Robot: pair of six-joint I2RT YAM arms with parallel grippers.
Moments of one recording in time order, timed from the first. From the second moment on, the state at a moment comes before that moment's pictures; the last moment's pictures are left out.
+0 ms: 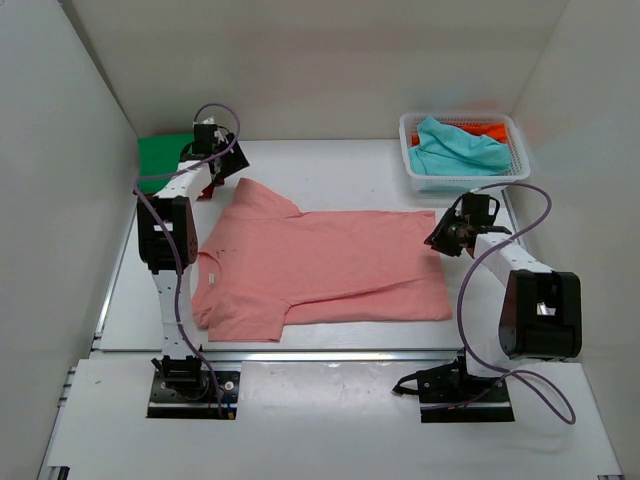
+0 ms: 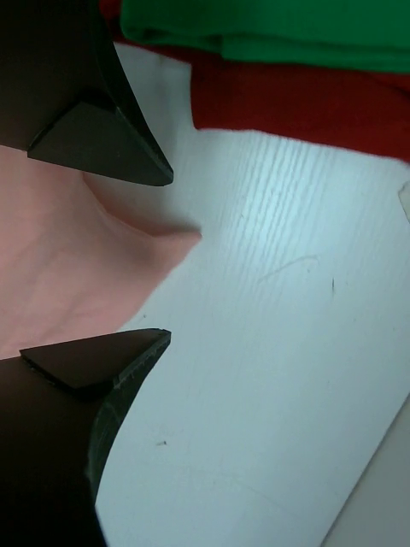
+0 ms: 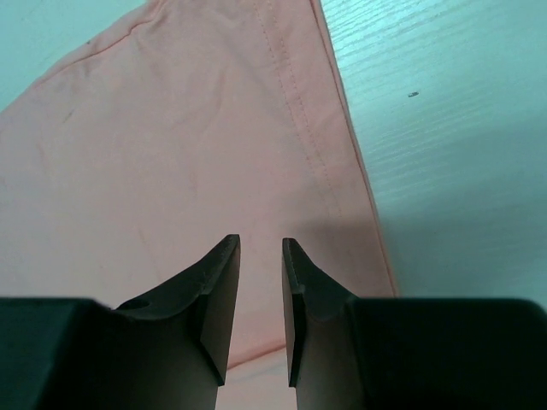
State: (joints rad) left arm -0.02 2.26 1.83 -0.27 0.07 -0.45; right arm -0.04 1.47 0.83 -0.25 -0.17 0.52
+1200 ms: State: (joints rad) left arm -0.06 2.34 1.85 -0.32 0.11 -0.52; right arm -0.07 1.59 0.86 -0.04 -0.10 0.63
